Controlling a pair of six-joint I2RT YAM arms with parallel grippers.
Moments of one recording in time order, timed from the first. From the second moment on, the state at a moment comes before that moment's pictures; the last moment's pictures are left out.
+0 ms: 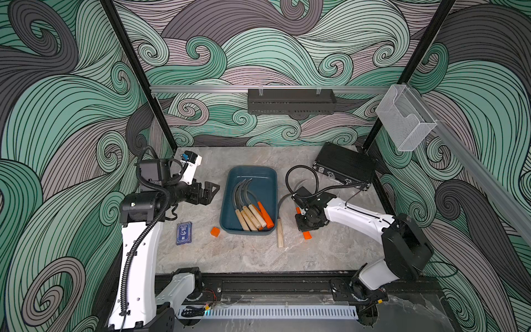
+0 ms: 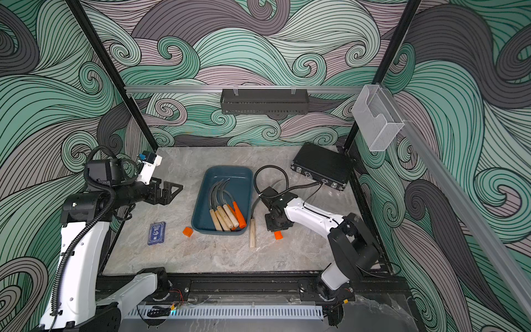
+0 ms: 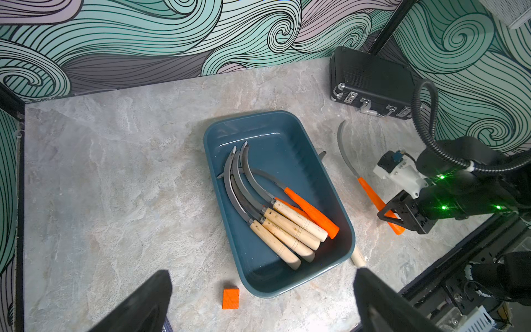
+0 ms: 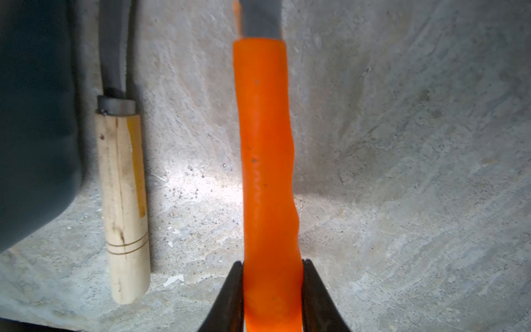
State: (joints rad) left arm 0.09 1.02 1.42 -1.15 0.48 0.19; right arm 0.70 1.55 1.00 -0.87 0.02 0.47
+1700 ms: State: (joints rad) left arm 0.09 1.02 1.42 -1.13 0.45 0.16; right arm 0.90 1.96 1.63 -0.86 -0.30 0.56
